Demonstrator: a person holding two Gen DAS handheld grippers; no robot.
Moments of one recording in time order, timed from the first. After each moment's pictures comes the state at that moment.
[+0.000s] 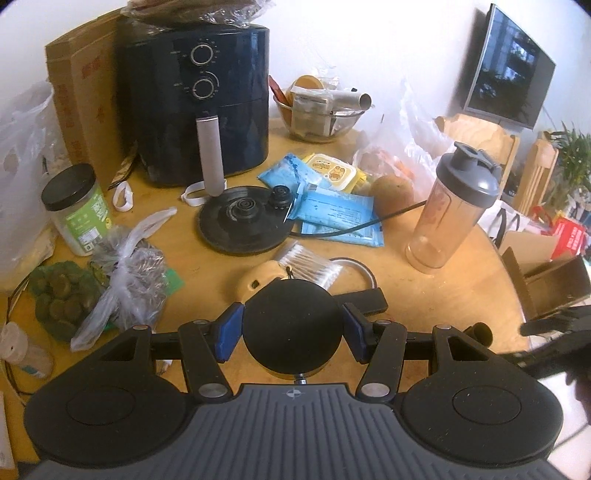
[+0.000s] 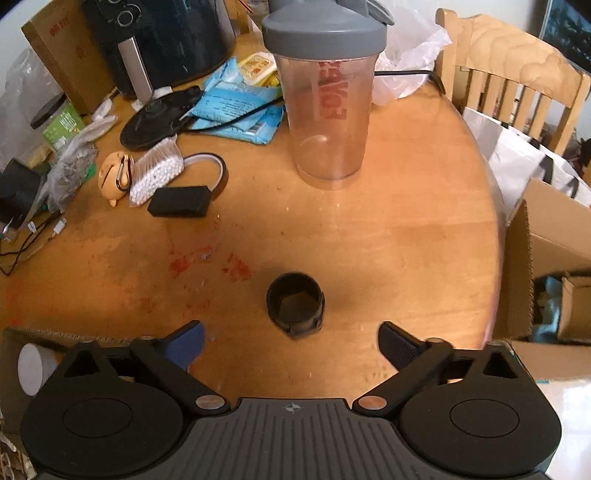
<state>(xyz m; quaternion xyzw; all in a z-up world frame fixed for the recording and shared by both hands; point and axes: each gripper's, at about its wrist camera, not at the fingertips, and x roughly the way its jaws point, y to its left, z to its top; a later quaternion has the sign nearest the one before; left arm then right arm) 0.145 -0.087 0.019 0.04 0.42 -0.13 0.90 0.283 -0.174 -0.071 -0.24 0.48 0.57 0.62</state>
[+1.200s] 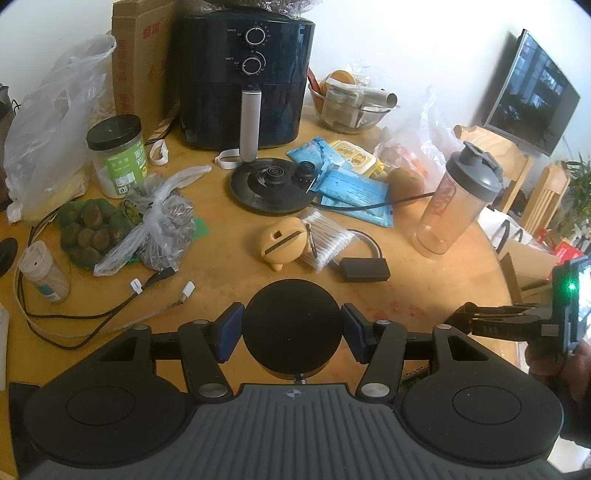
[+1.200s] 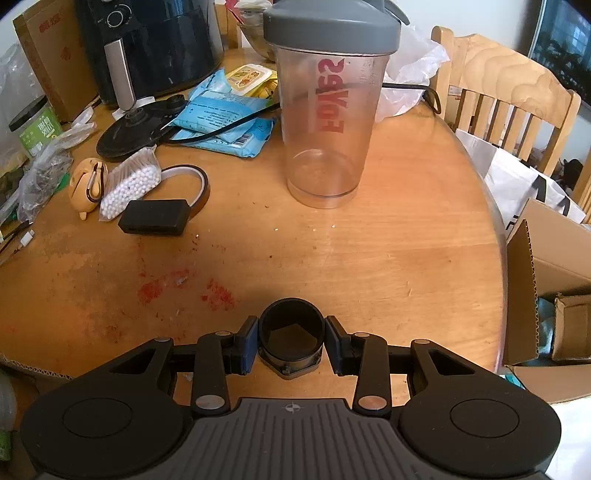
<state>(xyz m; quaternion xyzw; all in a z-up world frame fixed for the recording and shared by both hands) 0.092 -0.061 0.021 -0.01 0.44 -0.09 0.90 0.269 -0.156 -0.097 -0.24 0.43 0.56 0.67</state>
